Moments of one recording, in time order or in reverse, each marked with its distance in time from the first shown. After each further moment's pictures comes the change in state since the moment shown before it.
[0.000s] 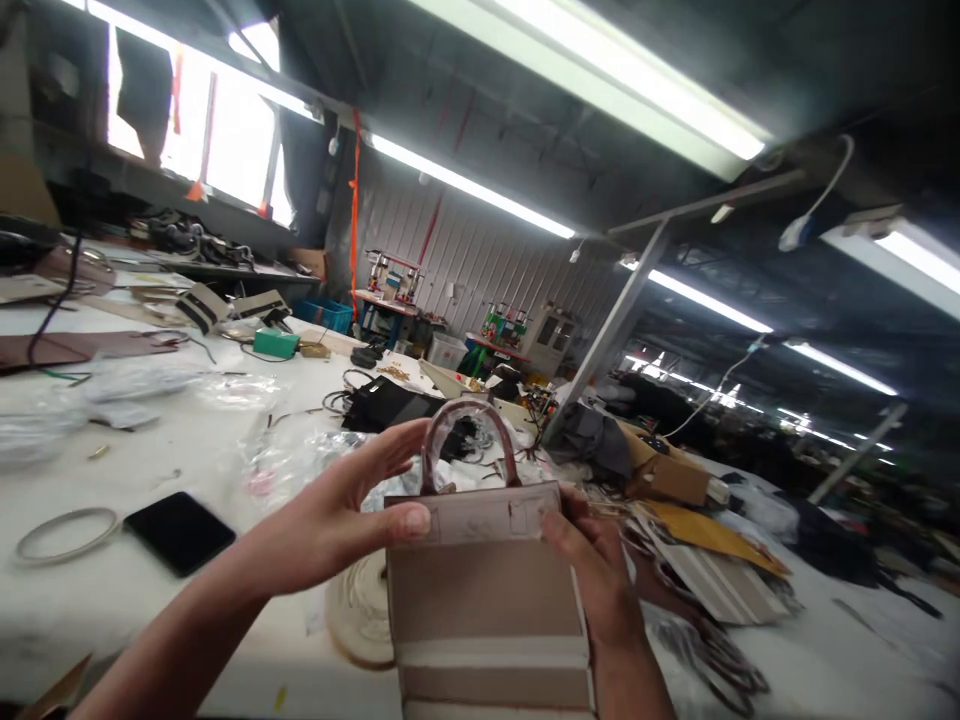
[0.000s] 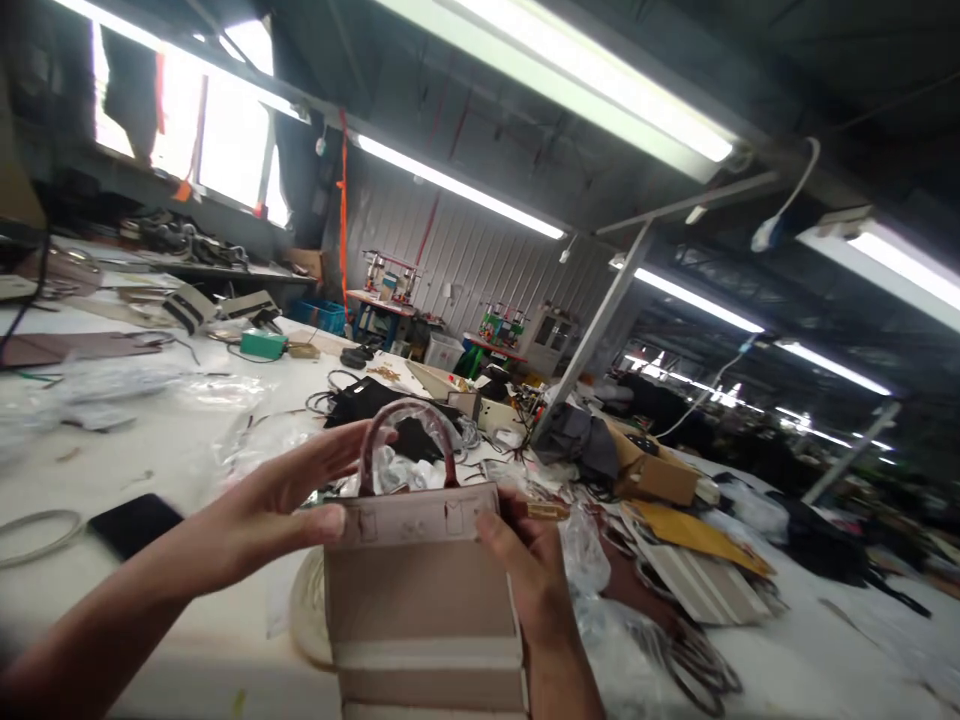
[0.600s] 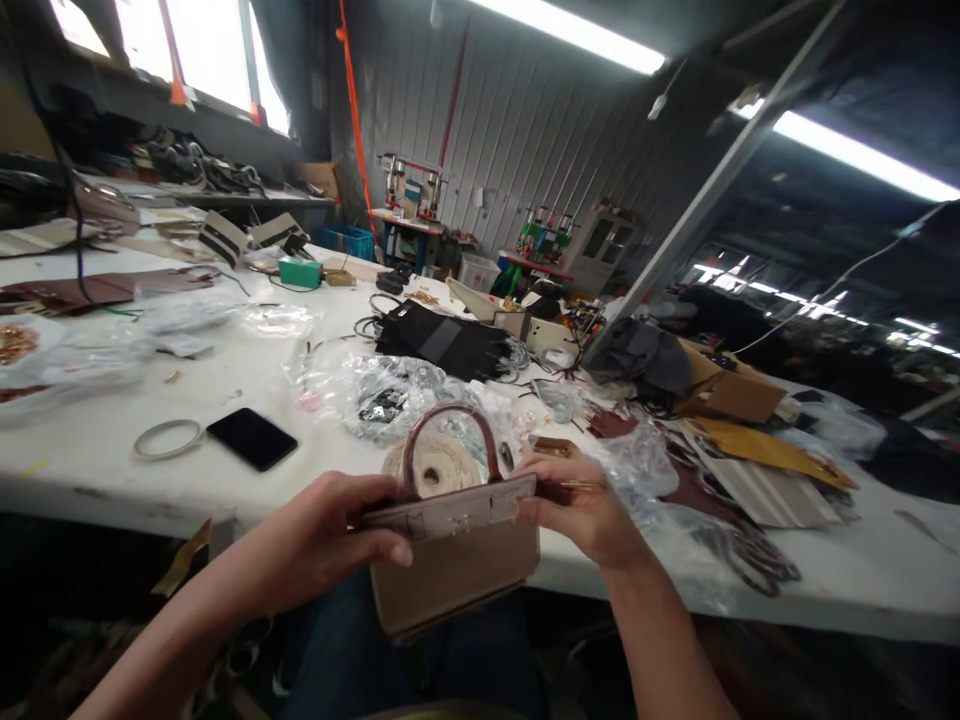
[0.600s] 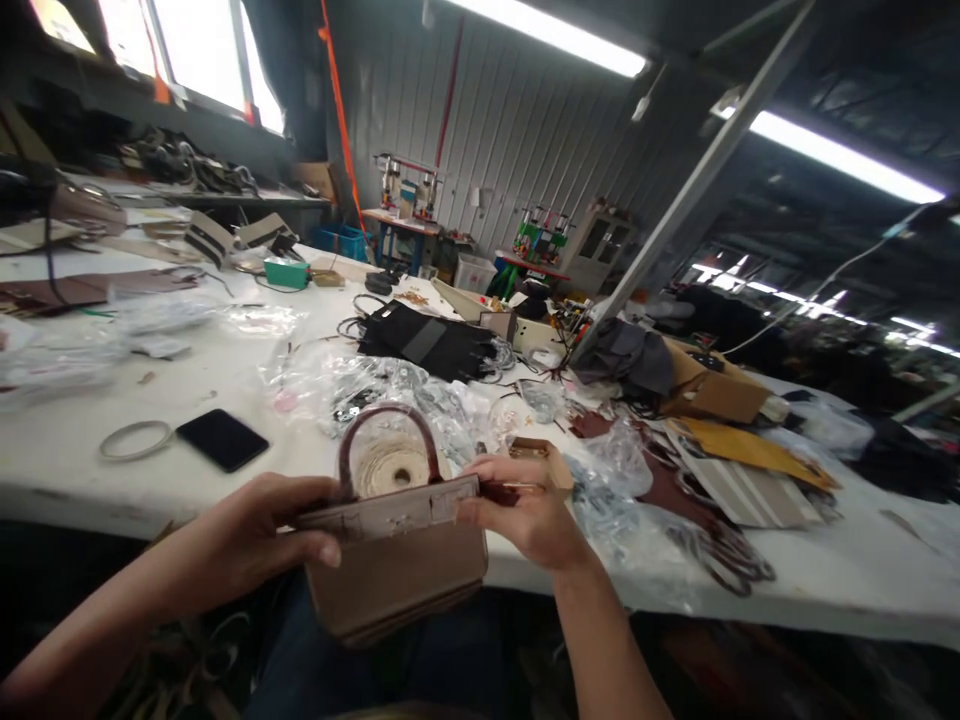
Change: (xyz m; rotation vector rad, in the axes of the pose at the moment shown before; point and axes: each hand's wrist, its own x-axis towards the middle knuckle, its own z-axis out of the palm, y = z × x) left_hand -0.082 -0.035 0.009 0.261 -0.150 -0.464; right_hand -0.011 0.061 -0.018 -0.214 -0.473 0.111
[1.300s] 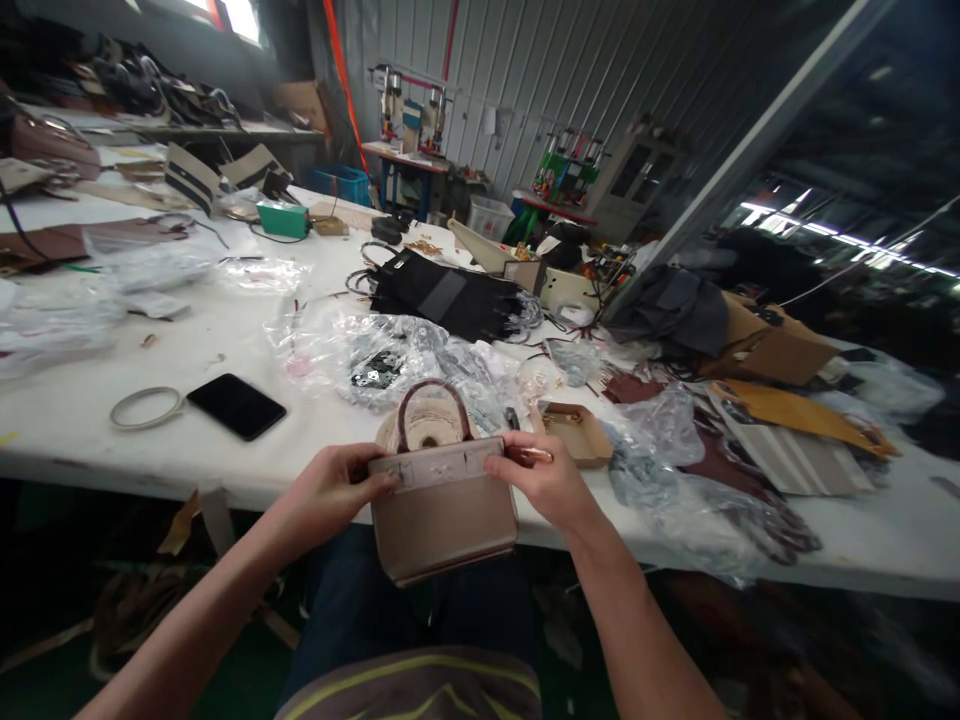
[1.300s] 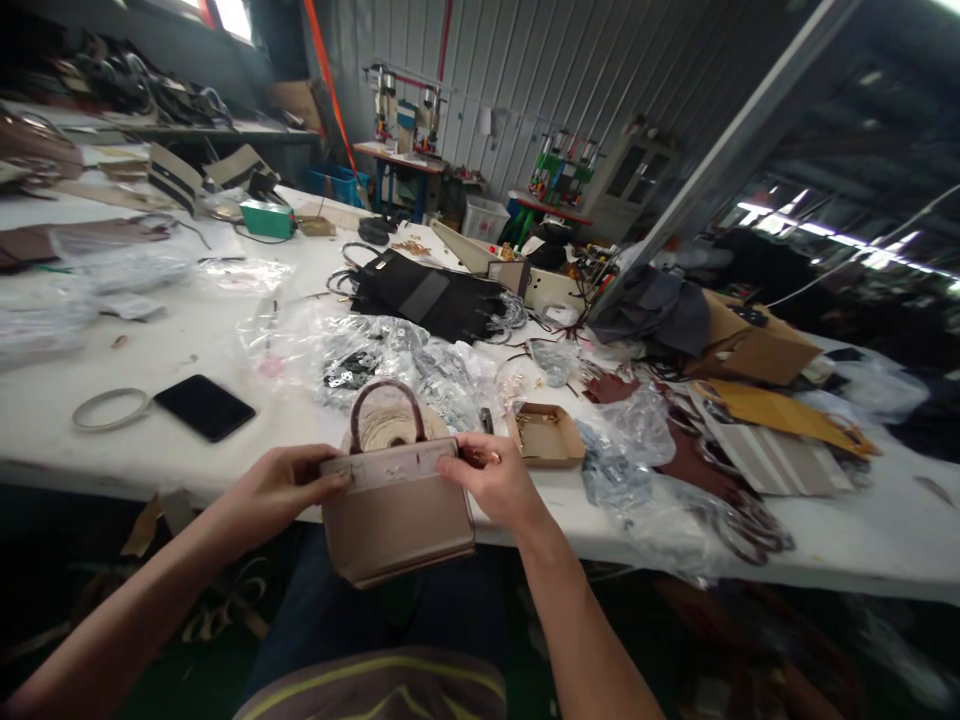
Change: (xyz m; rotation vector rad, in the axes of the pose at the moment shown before) left_hand 0.049 -0.077 0.025 -0.129 0.148 -0.244; right_hand 0.025 0.081 0.012 0.007 0.151 0.290
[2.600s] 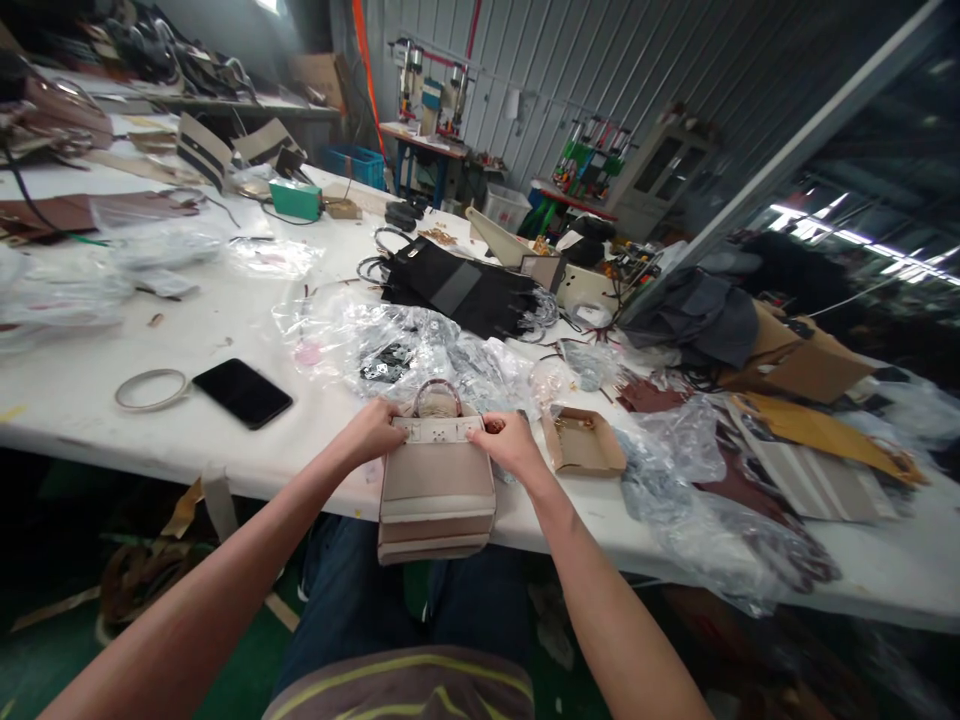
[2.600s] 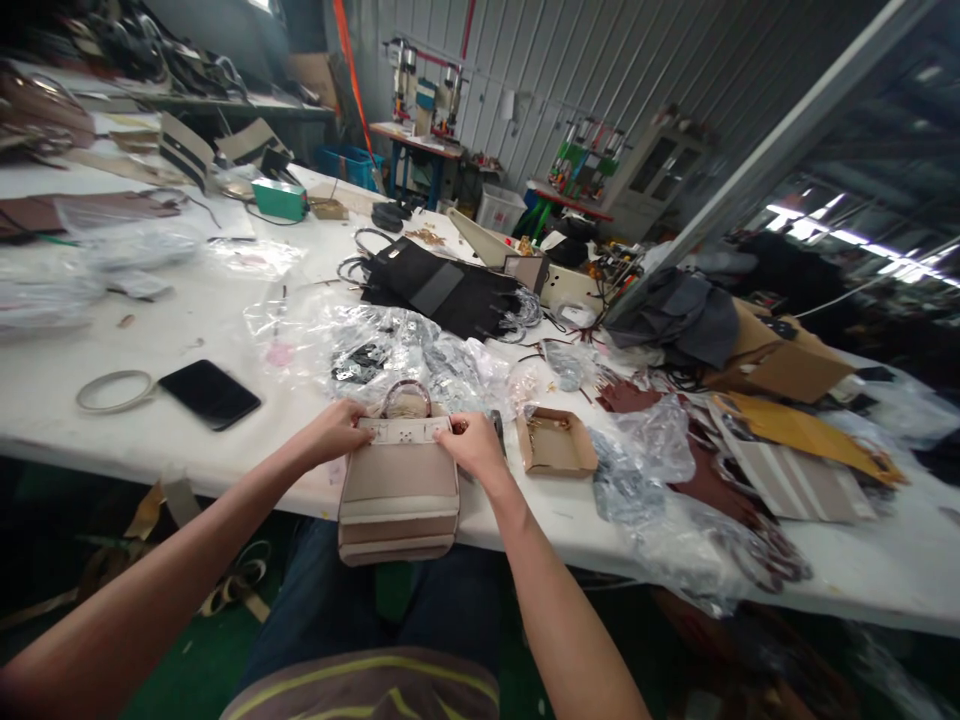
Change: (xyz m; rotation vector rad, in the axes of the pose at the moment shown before) left_hand 0.123 -0.062 -0.014 0.517 0.119 -0.072; right_hand 0.101 0.085 0.024 -0.415 0.021 0.059
